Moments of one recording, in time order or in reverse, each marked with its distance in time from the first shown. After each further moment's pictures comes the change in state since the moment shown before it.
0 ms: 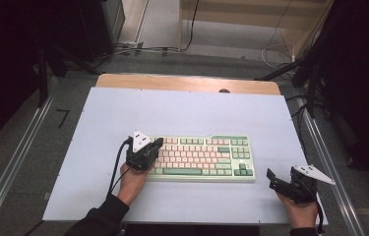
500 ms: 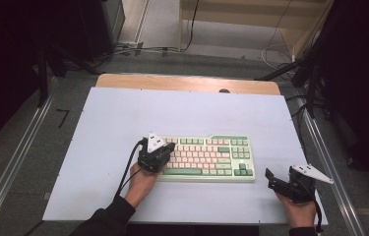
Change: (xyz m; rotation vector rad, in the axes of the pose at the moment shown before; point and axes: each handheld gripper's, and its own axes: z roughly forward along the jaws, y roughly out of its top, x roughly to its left) left arm -0.024 0.001 0.016 0.078 -0.068 0.046; right arm 0.003 0.001 0.002 0.004 0.008 -0.007
